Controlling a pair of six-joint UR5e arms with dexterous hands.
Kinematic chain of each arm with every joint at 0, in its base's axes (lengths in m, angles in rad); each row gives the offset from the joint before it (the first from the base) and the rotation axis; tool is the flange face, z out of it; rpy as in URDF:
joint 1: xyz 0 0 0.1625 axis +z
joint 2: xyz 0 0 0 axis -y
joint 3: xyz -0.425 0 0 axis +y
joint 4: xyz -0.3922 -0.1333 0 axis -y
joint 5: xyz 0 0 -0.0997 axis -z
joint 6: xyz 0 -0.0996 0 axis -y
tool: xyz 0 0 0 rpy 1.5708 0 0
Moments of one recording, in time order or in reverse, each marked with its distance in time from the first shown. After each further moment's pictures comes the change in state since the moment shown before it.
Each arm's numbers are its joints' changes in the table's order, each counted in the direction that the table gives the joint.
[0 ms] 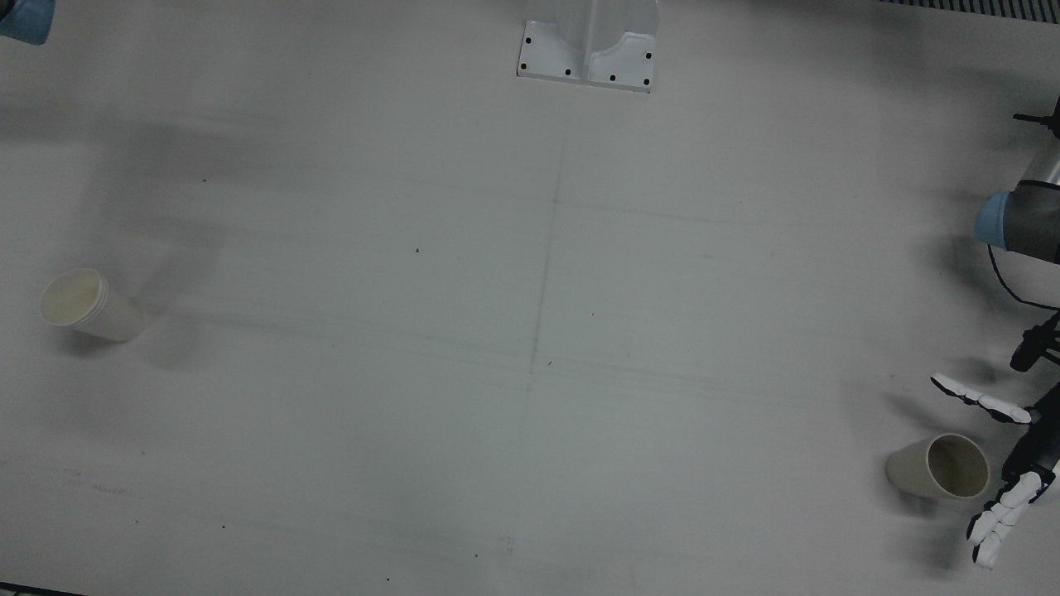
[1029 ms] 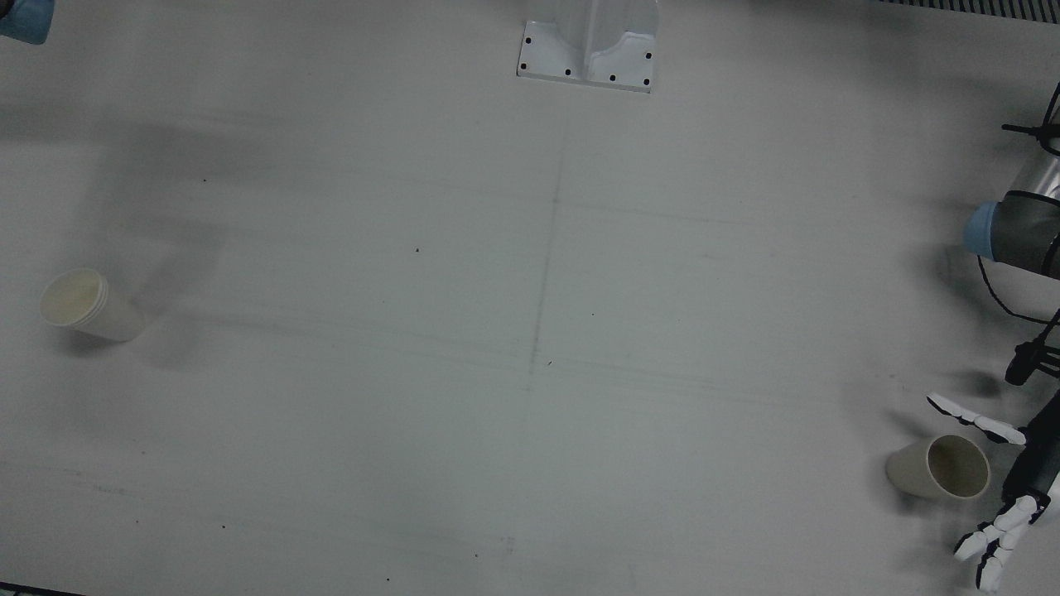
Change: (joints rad) left arm 0.002 -0.051 -0.032 0.101 -0.035 0.027; right arm 0.002 0.001 -0.002 0.000 0.001 0.007
